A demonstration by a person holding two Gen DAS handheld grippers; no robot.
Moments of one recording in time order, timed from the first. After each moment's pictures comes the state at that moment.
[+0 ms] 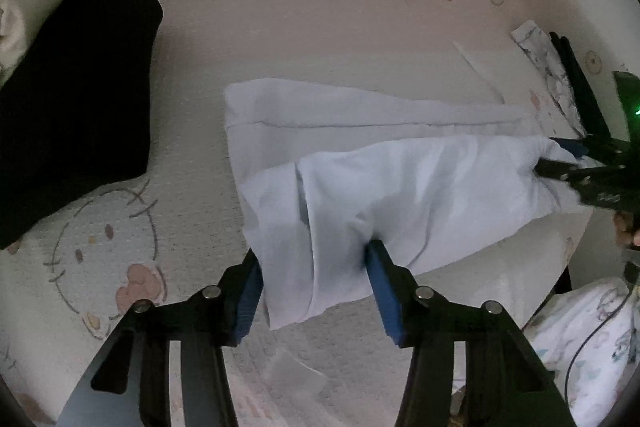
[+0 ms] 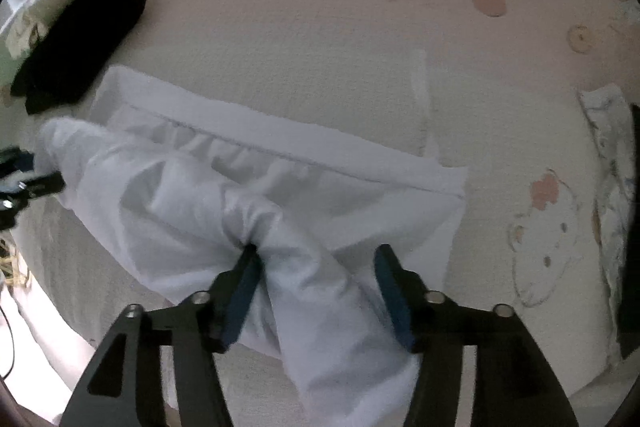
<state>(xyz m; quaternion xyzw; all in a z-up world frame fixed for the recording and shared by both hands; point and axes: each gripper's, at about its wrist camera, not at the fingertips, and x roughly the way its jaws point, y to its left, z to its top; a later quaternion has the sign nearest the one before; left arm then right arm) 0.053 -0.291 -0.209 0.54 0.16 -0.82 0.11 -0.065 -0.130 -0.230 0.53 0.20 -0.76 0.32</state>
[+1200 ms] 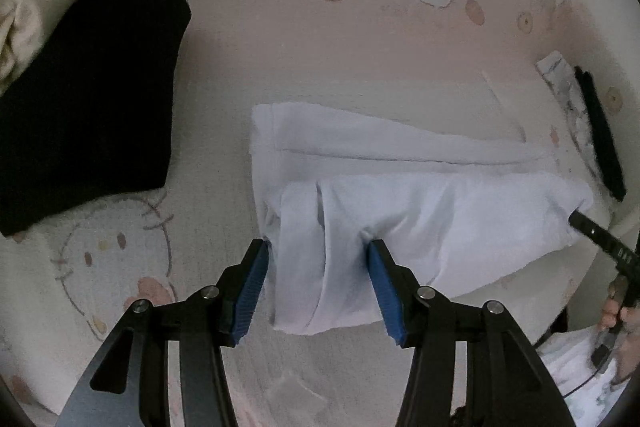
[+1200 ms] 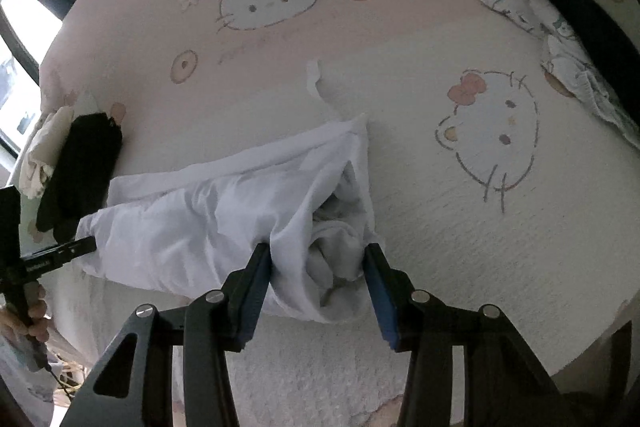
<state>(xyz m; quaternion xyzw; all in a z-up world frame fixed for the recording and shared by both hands) 0.045 -0.305 -0.213 0.53 0.18 -0.82 0.16 -0.065 -0.033 -0.263 0.51 -0.05 -0.82 0.25</state>
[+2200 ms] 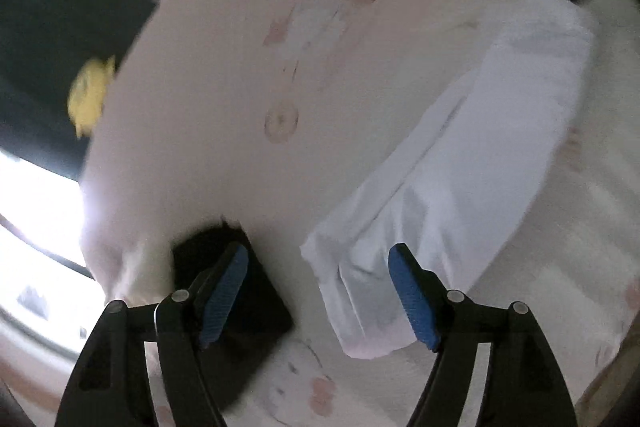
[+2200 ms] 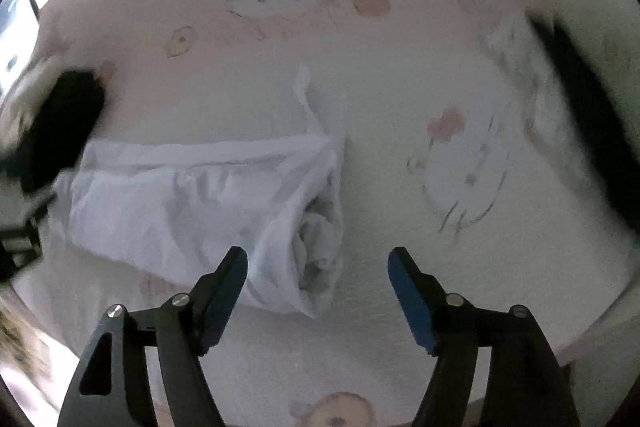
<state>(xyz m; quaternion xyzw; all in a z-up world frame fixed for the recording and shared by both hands) 0.060 -0.179 -0.199 0.41 -0.38 -0.81 0.17 -0.056 -0.032 -0.239 0.46 0.12 -0.85 0.22</state>
